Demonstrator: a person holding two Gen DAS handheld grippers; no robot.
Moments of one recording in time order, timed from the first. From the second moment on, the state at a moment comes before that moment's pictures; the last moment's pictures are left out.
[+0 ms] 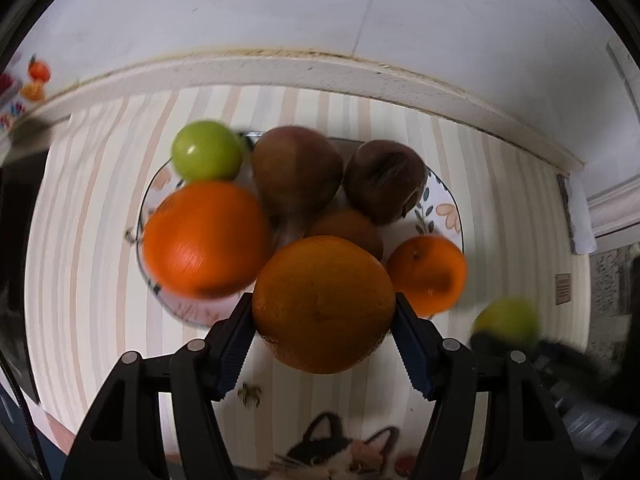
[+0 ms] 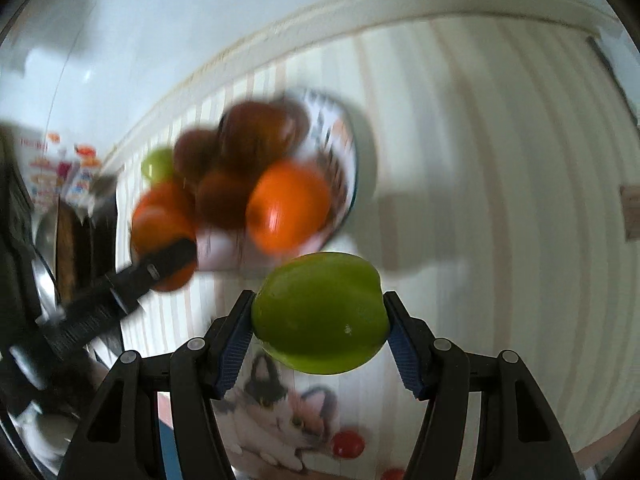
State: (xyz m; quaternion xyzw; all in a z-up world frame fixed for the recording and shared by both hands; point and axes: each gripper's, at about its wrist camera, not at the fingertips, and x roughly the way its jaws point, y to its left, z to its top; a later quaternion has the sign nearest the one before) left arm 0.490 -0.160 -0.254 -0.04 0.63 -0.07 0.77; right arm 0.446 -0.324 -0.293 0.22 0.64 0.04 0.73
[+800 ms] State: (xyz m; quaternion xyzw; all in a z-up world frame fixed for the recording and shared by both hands) left arm 0.503 -0.142 -0.292 -0.07 0.65 -0.04 0.76; right arm 0.566 -0.302 -0.323 0.12 0.65 0.04 0.75
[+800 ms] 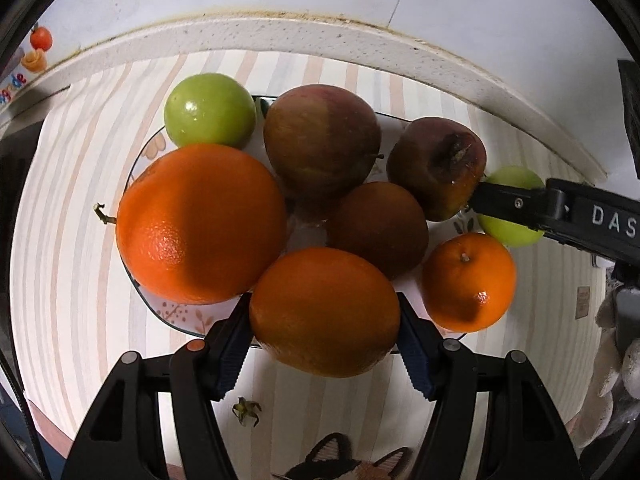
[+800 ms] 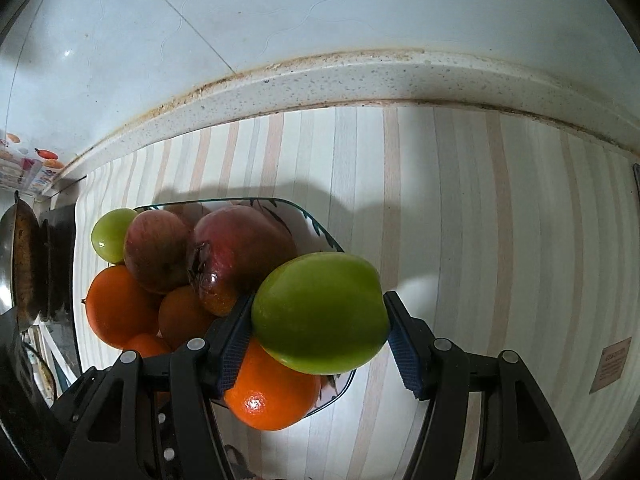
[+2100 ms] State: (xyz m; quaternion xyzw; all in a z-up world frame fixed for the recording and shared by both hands) left arm 0.430 -0.105 -0.179 -0.02 0.60 -0.03 0.80; right arm 0.437 -0.282 -0.212 0.06 0.59 0.04 0.80
